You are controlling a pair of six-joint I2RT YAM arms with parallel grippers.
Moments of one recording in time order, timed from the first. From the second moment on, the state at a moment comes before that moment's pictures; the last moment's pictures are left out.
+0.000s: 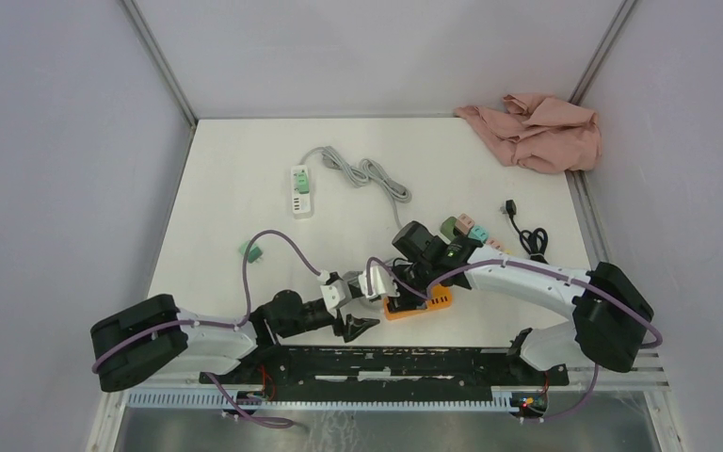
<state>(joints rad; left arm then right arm) -1.08 1.13 0.01 1.03 0.16 -0.04 0.92 1.39 0.87 -0.57 -0.46 -0.84</state>
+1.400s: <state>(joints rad) -1.10 1.05 0.01 1.14 0.03 -0.07 0.83 1.43 0.93 -0.68 -0.54 -0.80</state>
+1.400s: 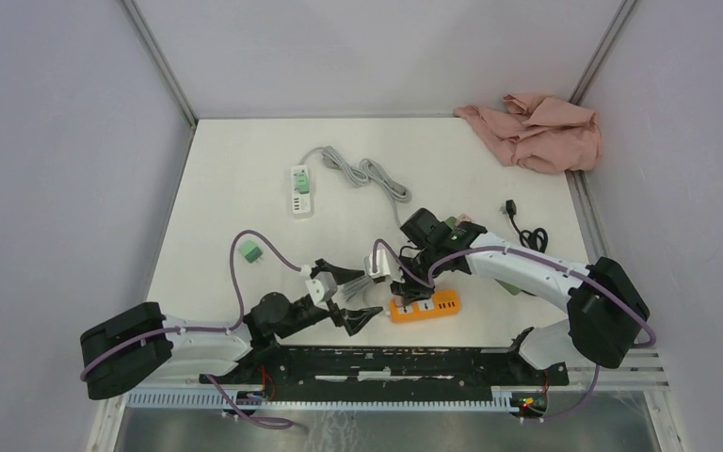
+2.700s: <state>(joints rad) -1.10 1.32 0.06 1.23 0.18 0.01 0.74 1.42 0.98 -0.78 -0.70 -0.82</state>
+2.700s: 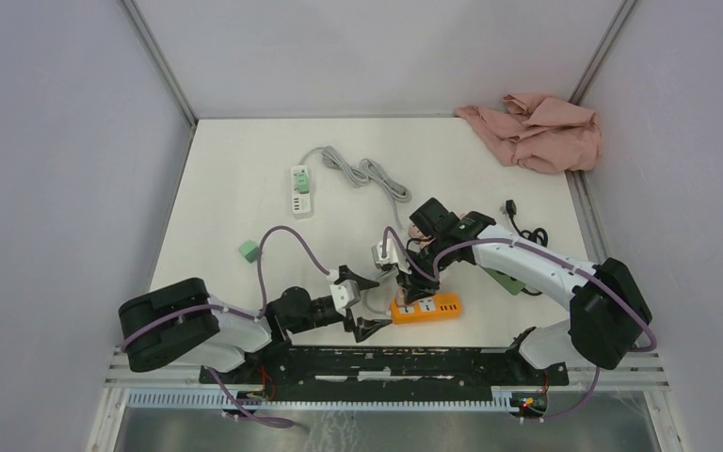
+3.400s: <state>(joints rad) -1.10 1.70 0.14 1.50 0.23 -0.02 0.73 1.41 0.98 -0.78 -0.71 -0.82</state>
